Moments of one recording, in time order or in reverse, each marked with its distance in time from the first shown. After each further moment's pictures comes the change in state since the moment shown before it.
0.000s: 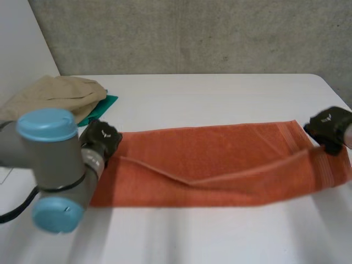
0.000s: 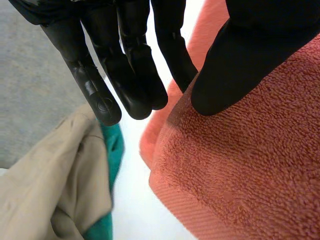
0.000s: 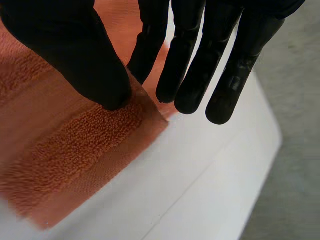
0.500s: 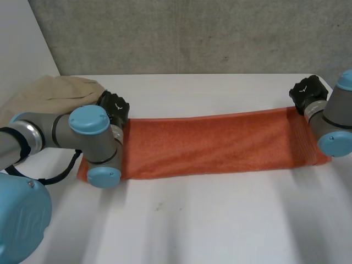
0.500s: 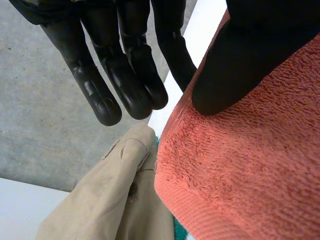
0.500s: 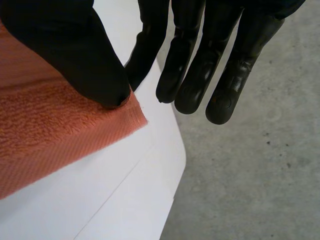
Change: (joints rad) left arm 0.003 -0.441 0.505 0.220 -0.067 0.128; right arm 0.122 0.536 -0.624 -0.327 0.176 -0.002; left_hand -0.093 -0.086 -0.086 -0.088 -0.074; right_hand -0.020 -0.020 -0.010 -0.010 -0.009
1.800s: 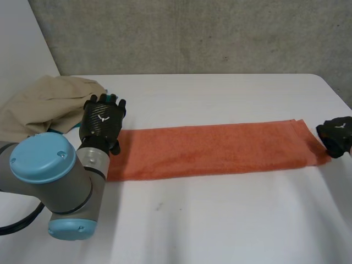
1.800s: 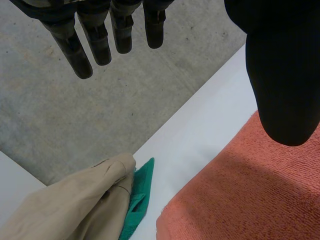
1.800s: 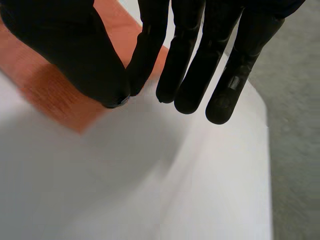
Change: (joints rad) left arm -0.051 0.540 -0.705 0.198 0.027 -0.437; right arm -0.286 -0.404 0.757 -0.050 -0.303 0.249; left_hand -0.867 -0.909 -0.895 -0.910 -0.852; right_hand 0.025 0.021 0.010 0.005 0.005
